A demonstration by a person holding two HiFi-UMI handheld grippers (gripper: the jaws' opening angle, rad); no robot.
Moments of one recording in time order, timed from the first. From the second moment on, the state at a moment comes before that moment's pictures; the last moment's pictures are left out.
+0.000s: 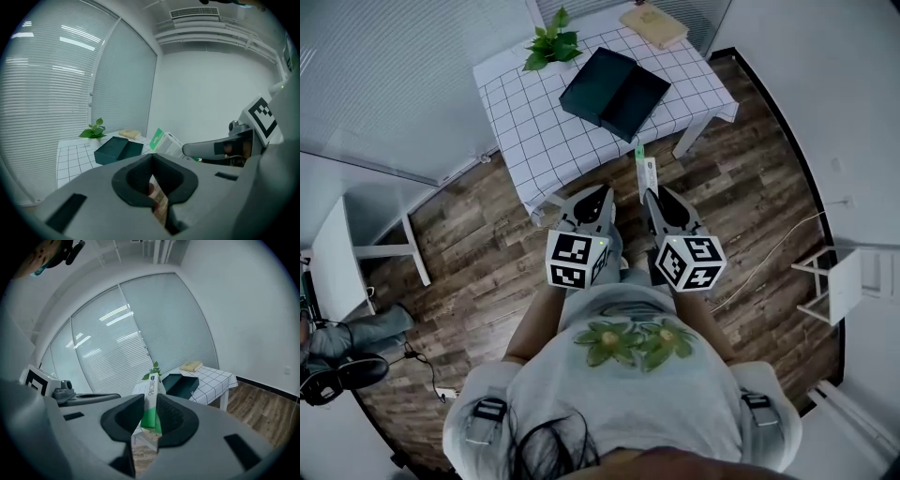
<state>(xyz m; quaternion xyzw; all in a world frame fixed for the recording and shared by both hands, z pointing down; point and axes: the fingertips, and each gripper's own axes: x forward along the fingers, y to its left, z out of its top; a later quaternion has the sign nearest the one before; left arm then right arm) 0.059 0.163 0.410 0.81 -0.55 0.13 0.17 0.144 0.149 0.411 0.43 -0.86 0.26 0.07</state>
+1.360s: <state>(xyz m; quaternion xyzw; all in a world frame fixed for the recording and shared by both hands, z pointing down) -0.006 -0.035 0.420 0.83 -0.50 0.14 0.18 0.083 -0.038 0.422 0.48 -0.82 0.28 0.08</state>
